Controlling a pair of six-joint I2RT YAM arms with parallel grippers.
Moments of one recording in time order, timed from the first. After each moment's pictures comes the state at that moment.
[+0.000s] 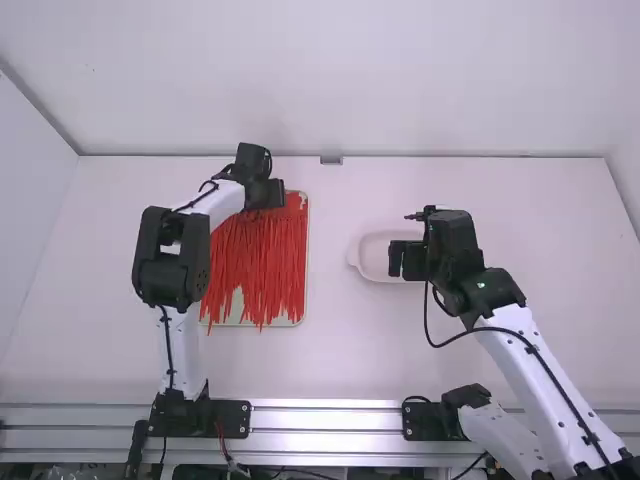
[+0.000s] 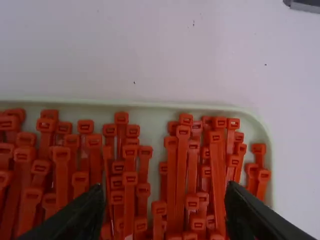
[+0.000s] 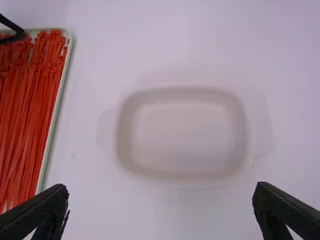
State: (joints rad) left arm -0.12 2.16 1.54 -0.35 0.09 -0.27; right arm 0.32 1.07 0.87 -0.65 0.03 0.23
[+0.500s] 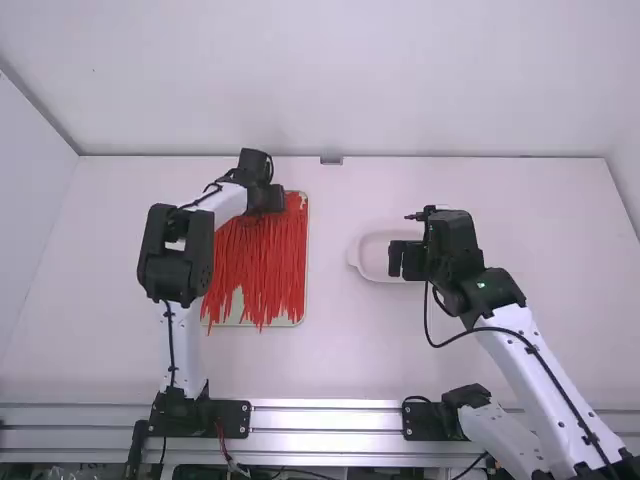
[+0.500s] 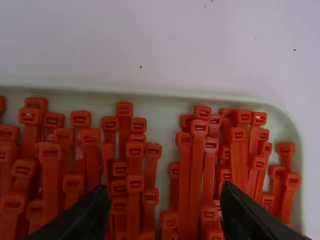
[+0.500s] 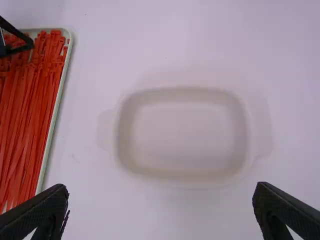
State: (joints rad) left arm -0.12 2.21 1.54 -0.34 0.09 -0.27; right arm 0.32 1.07 0.87 -0.65 0.03 0.23
